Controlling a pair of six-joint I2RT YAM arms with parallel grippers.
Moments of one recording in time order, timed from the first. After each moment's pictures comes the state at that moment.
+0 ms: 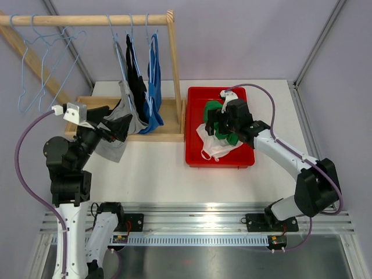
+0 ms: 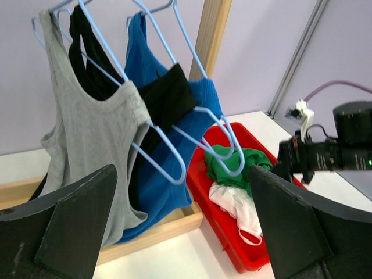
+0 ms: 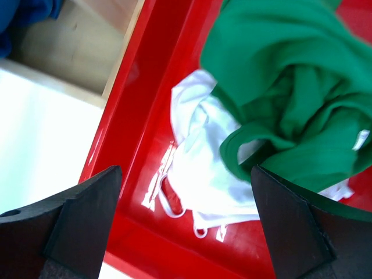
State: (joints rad) left arm 0.05 0.60 0.98 -0.20 0.50 -0.26; right arm 0.49 1.47 1.11 -0.24 -0.01 0.26
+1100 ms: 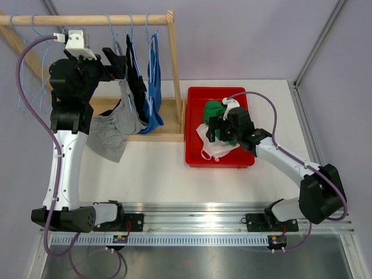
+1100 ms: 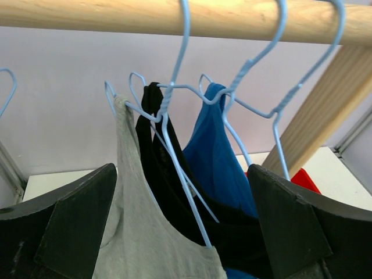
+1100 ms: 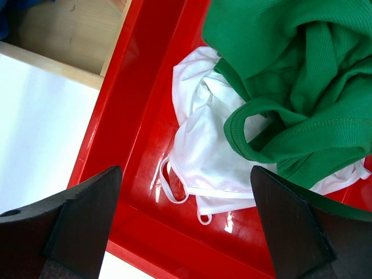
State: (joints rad) left arm -0.04 1.24 1.62 -0.27 0.20 -0.17; right arm 0.52 1.39 0.96 -0.18 -0.01 0.29
